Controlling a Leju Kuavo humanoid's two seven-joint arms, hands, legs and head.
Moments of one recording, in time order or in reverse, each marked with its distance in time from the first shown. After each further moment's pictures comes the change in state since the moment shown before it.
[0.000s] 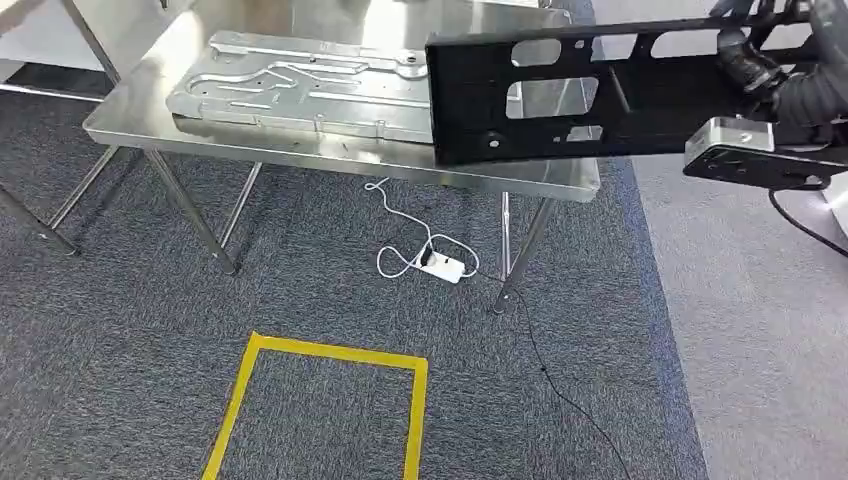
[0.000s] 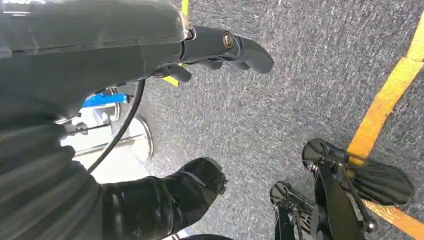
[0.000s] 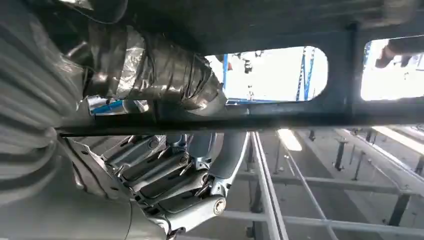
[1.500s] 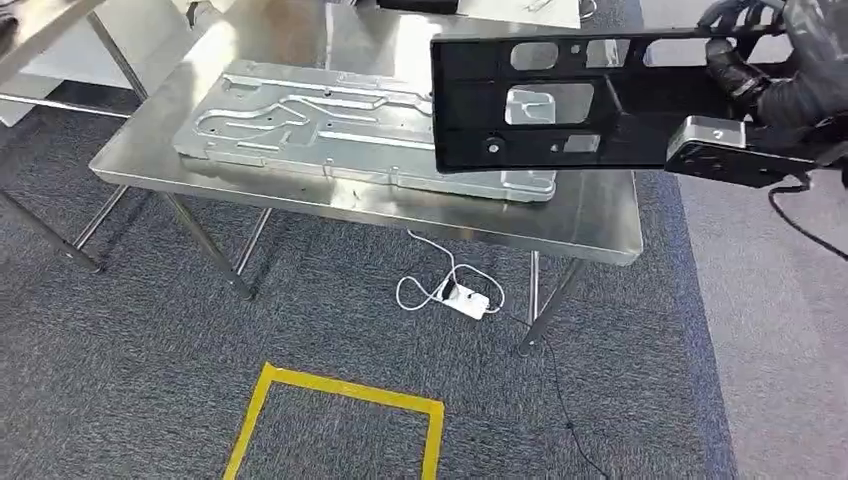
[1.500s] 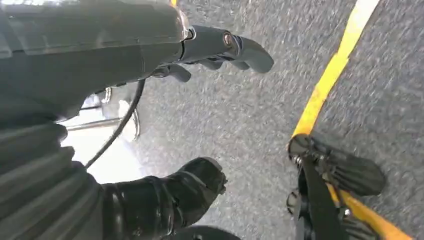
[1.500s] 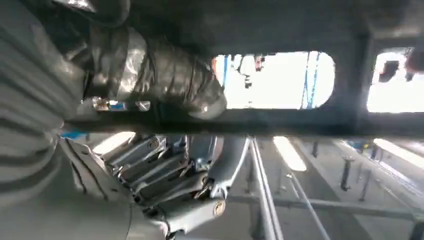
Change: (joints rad) left arm -0.011 0.008 0.002 -0.002 0.000 -0.010 0.011; right arm -0.026 0.027 0.072 0.037 0.059 -0.010 0.060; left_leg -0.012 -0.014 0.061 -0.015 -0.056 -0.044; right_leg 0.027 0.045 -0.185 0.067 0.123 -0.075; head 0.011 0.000
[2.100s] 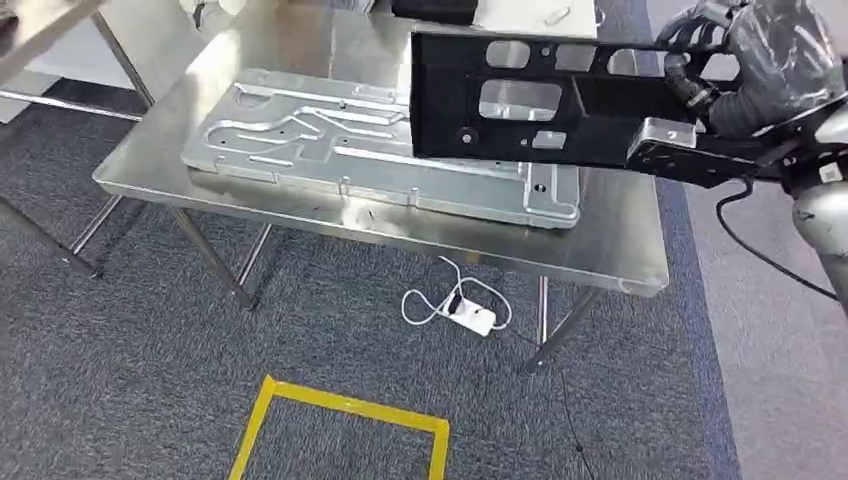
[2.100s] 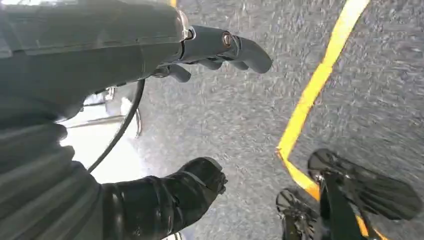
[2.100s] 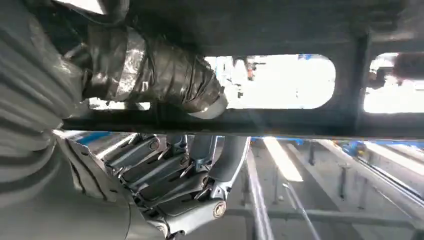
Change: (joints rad) left arm 0.013 0.010 0.004 0.000 0.000 -0.002 0.003; right arm 0.020 0.078 0.029 0.080 0.014 -0.054 0.004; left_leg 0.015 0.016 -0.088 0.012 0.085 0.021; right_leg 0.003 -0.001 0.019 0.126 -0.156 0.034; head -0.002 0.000
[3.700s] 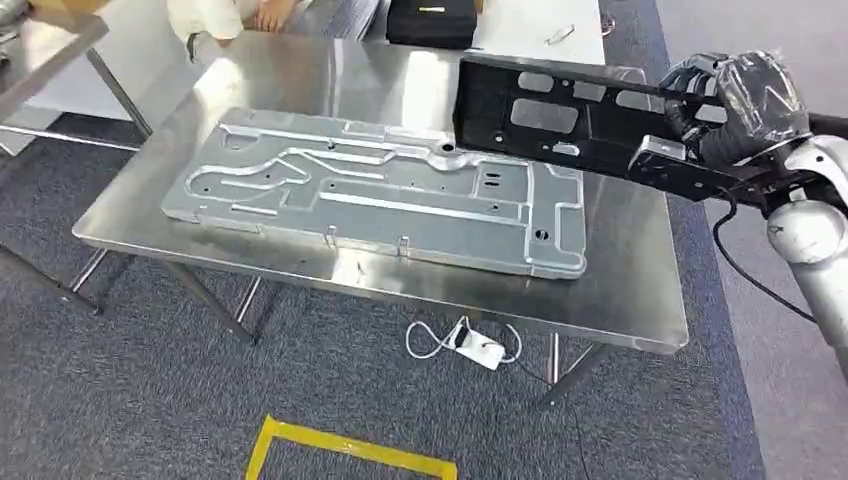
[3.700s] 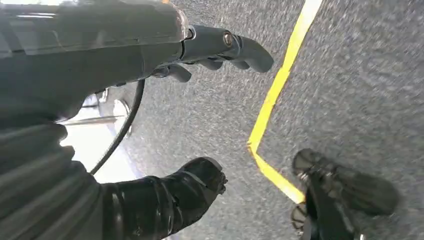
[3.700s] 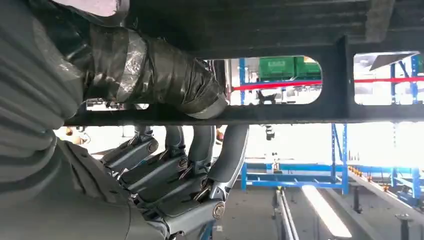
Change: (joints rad) left arm 0.003 0.007 0.001 -0.004 -0.022 0.016 0.008; right arm 0.085 0.034 -0.032 0.197 0.011 -0.030 -0.047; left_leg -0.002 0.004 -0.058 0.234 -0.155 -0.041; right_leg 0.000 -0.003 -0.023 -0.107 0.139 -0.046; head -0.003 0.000
